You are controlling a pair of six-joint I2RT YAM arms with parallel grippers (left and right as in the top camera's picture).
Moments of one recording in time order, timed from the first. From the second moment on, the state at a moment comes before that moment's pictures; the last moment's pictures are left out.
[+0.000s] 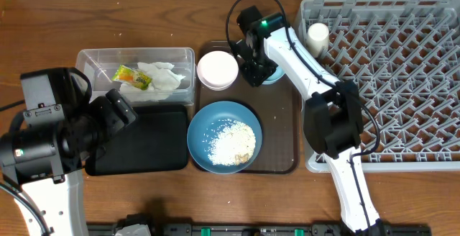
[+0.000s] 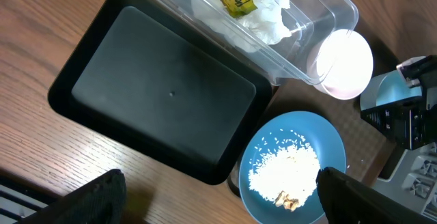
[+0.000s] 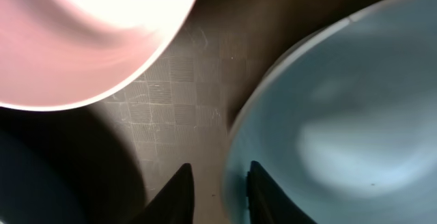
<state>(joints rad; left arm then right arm) 0.22 1.11 1.43 -1.42 0.12 -0.46 0.49 2.46 2.20 -1.28 -0.10 -0.24</state>
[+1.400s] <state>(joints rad) 0.22 1.11 1.43 -1.41 0.12 -0.46 0.06 1.95 2.10 -1.54 -0.70 -0.34</state>
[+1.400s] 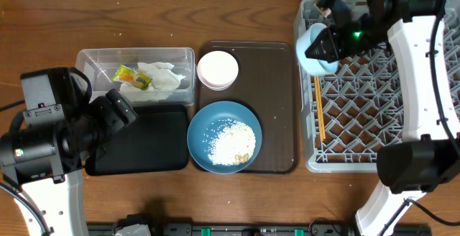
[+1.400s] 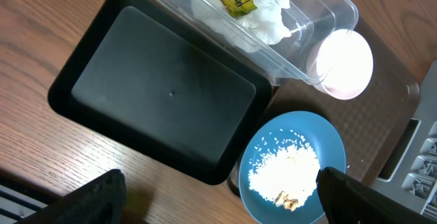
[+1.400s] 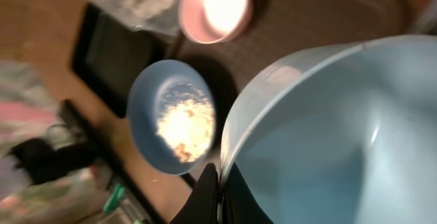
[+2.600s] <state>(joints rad) 0.22 1.11 1.43 -1.41 0.12 -0.46 -0.24 1.96 1.42 -0.98 -1.48 -0.60</state>
